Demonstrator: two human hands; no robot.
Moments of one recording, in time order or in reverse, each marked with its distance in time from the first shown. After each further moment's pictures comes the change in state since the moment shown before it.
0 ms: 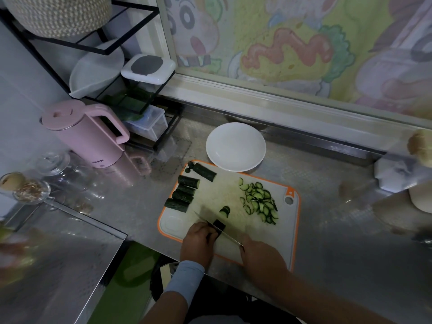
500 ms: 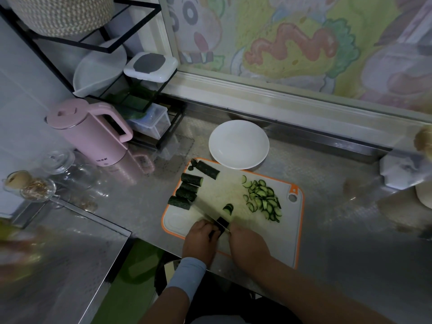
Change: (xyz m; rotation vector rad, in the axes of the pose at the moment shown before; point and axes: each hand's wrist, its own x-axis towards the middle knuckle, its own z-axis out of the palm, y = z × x) left_hand 0.000 -0.004 -0.002 -0.005 -0.006 0.034; right_hand 0.034 -0.025 0.011 0.006 -0.002 0.022
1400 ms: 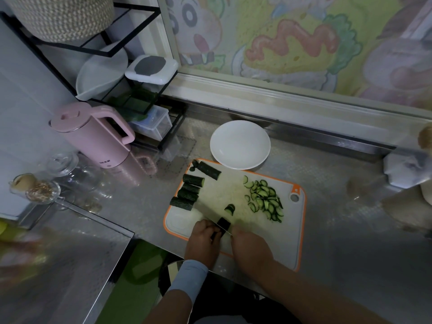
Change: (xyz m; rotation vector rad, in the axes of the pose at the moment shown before) left_hand -0.002 -0.001 0.006 -0.013 0.047 0.022; right_hand -0.007 0.000 -0.005 -0.009 -0.035 -0.037
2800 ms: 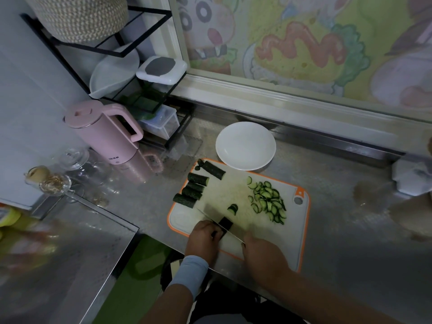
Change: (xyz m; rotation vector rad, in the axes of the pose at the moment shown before) left_hand 0.000 0.007 -0.011 0.047 -0.093 -0.111; right_hand -0.026 0.018 -0.007 0.027 -0.012 -0.019
